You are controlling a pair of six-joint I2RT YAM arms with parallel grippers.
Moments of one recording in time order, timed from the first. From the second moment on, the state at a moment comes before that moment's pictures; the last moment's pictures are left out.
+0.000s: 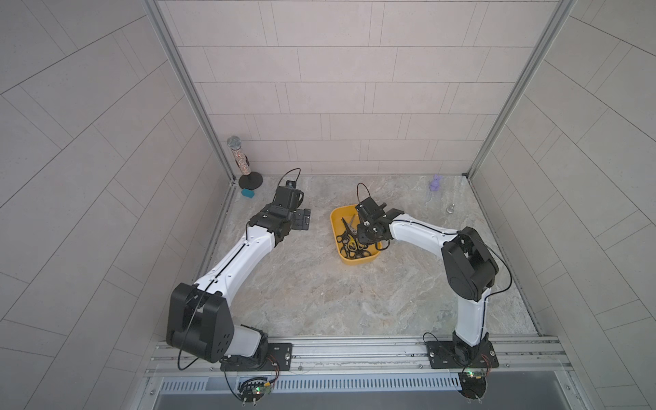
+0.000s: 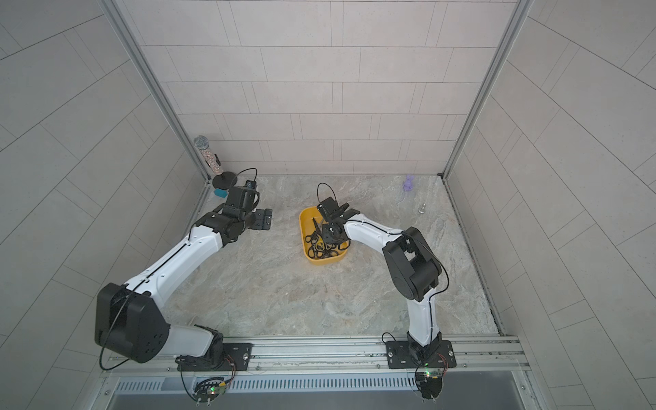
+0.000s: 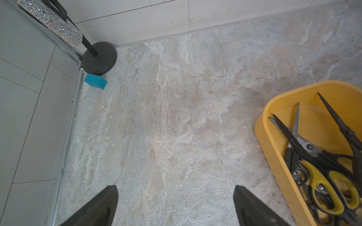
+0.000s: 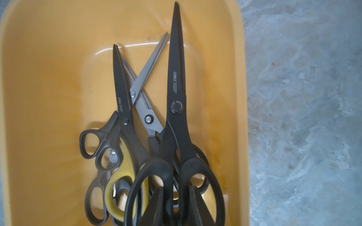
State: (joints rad) left arm -0.32 1.41 1.15 -0.55 -0.30 -0.10; right arm 0.59 1.93 1.43 -0.59 0.13 0.48
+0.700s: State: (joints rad) left arm -0.32 1.41 1.15 -0.55 -0.31 -0.11; right arm 0.47 1.55 1.28 -0.65 0.26 0.42
